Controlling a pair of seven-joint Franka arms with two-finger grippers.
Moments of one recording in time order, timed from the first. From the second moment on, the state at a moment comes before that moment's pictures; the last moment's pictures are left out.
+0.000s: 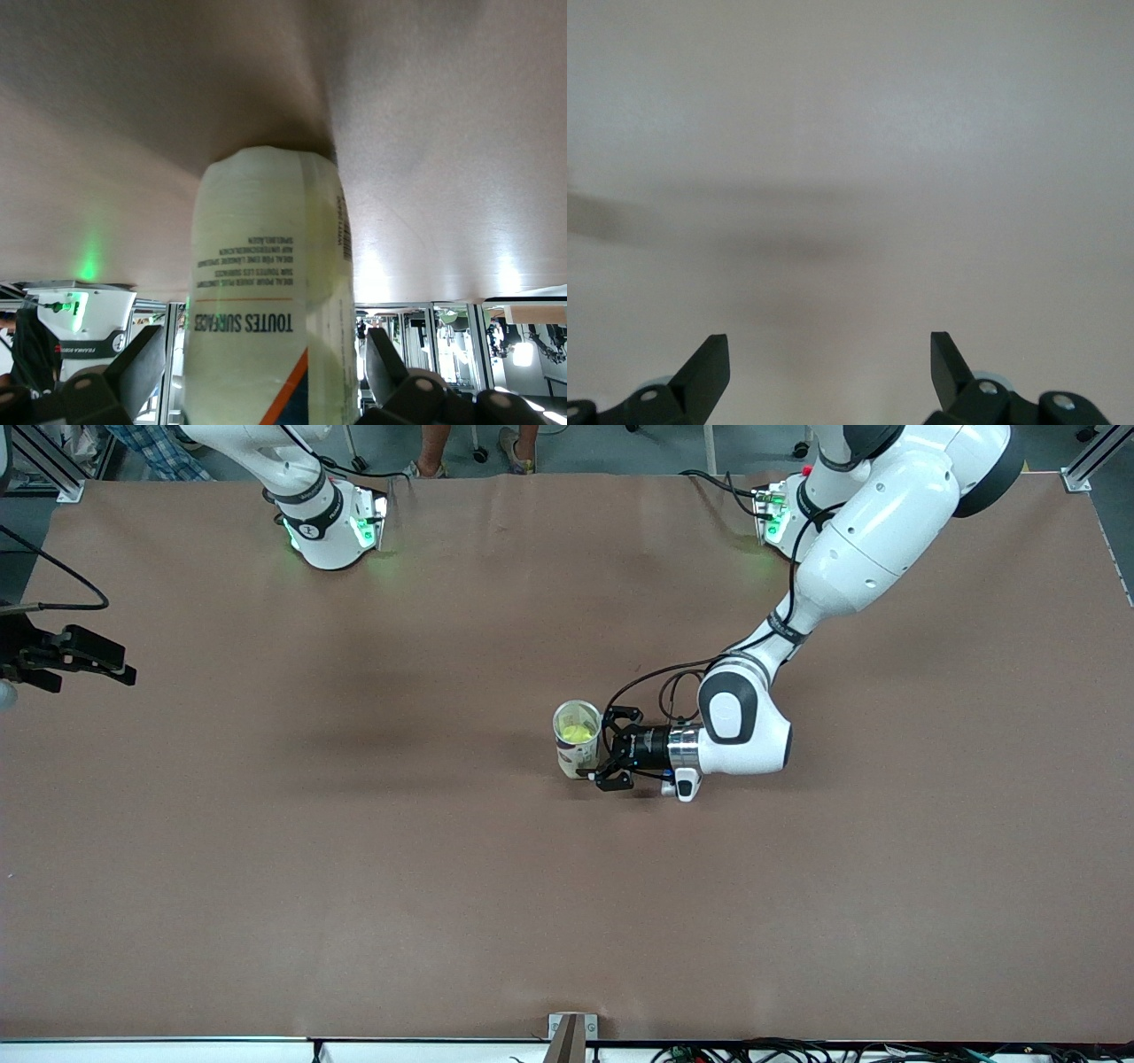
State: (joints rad) left arm -0.14 0.80 -0.45 -1.78 -1.32 2.34 -0.74; right arm 0.01 0.05 -0.09 -1.53 0.05 1.55 -0.16
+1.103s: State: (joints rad) left arm 0.03 0.71 -0.44 -1.80 -0.82 2.25 -0.75; right arm 0.01 0.05 -0.08 -1.50 0.05 1.64 -0.03
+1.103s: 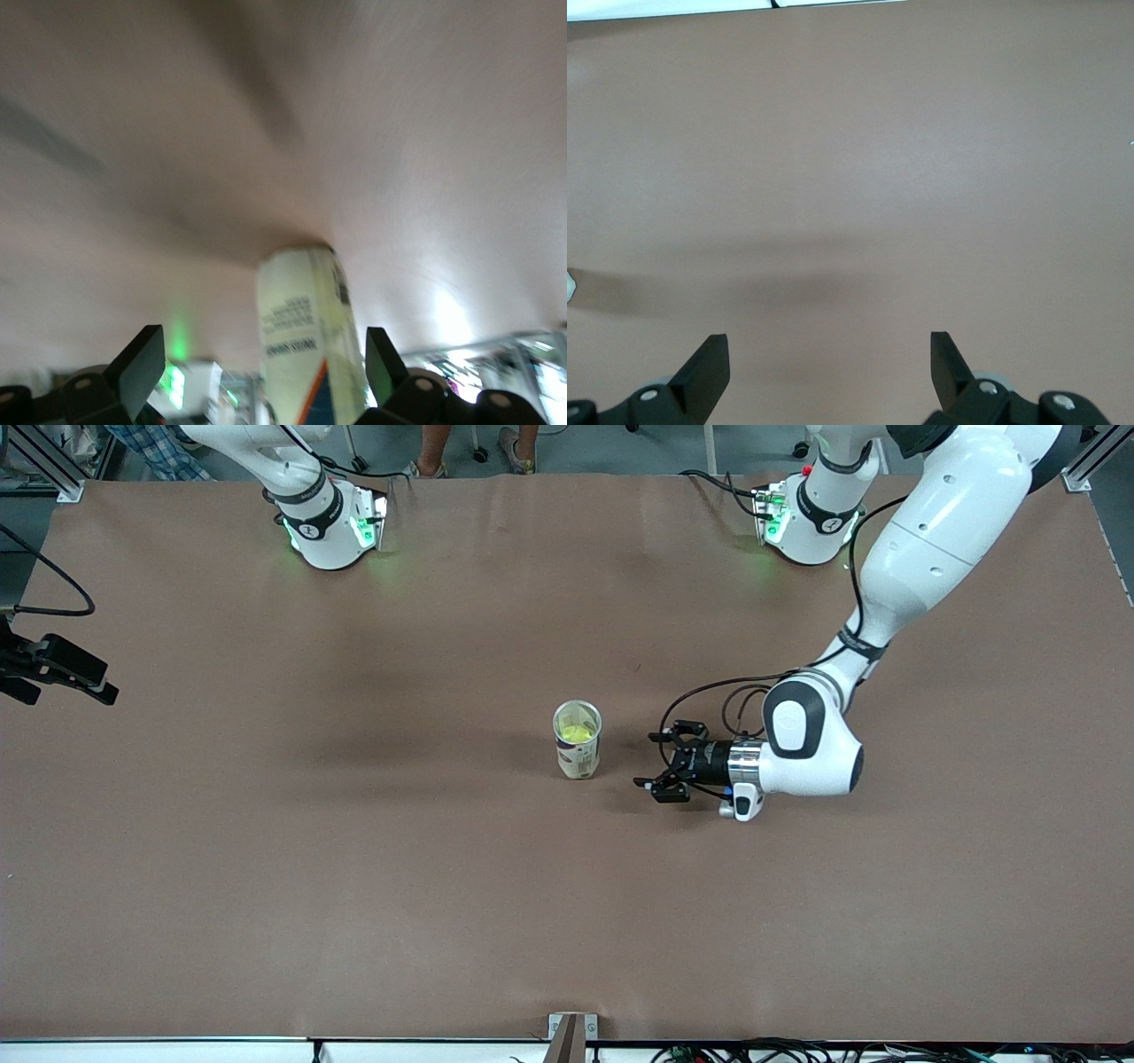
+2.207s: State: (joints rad) left arm 0.18 0.47 -0.43 -1.66 0.02 2.09 -0.57; right arm 0.01 0.05 -0.08 -1.44 0.05 1.63 -0.03
